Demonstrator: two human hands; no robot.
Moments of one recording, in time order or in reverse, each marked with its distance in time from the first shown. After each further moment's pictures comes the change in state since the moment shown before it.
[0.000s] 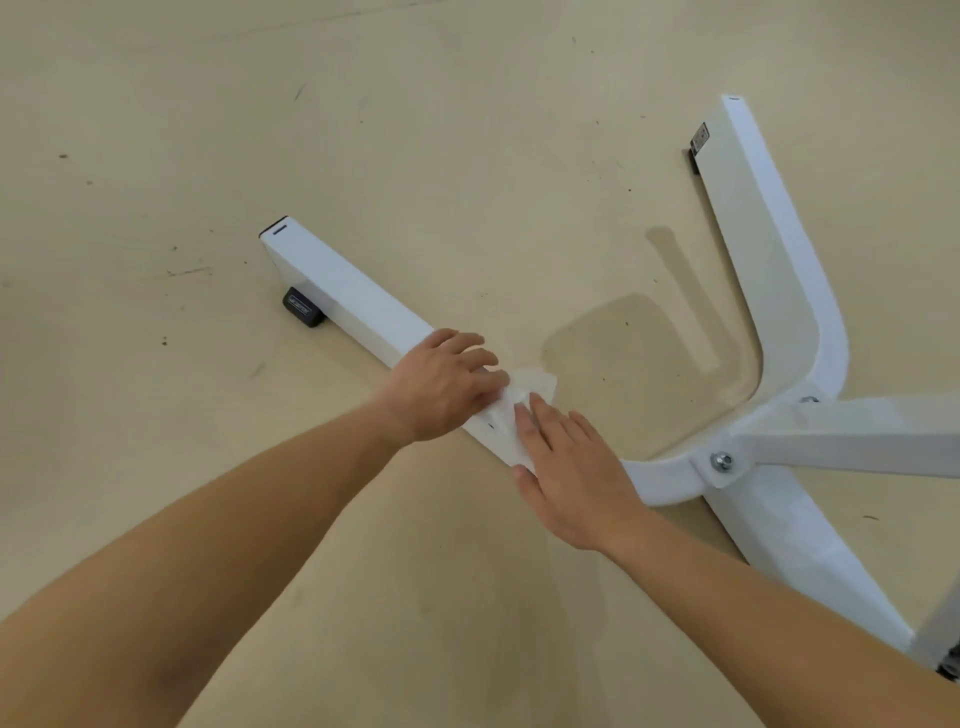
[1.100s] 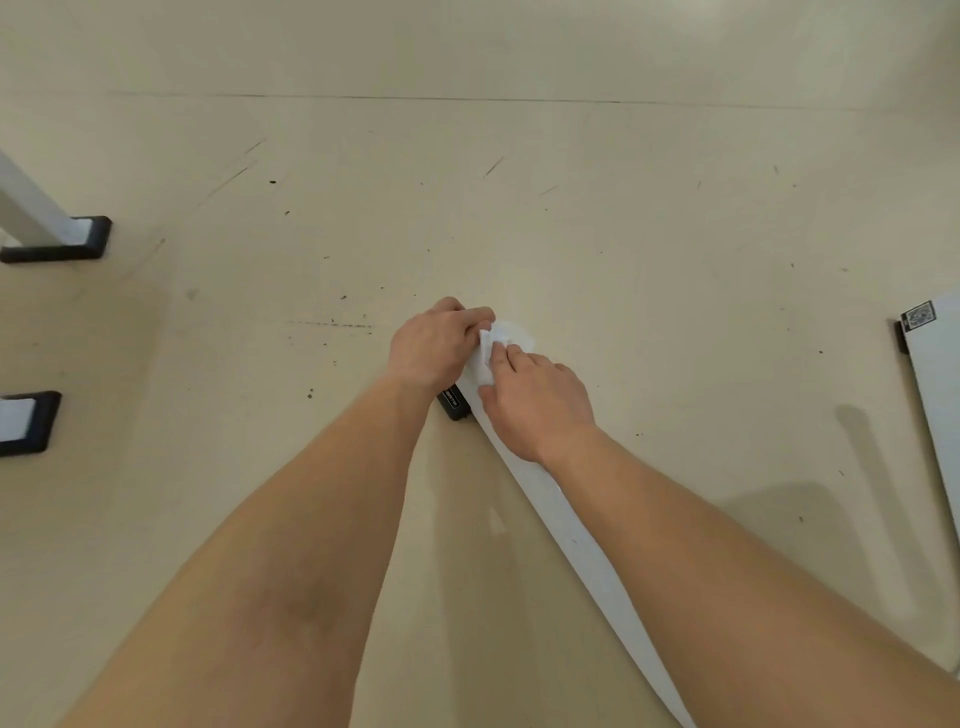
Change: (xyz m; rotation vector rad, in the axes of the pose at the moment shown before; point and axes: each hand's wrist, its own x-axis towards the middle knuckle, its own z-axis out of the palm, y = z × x) left_hand -0.039 -0.235 -0.013 -0.484 0.083 -1.034; right_hand 0.278 -0.147 -0.105 -0.134 0.033 -0.162
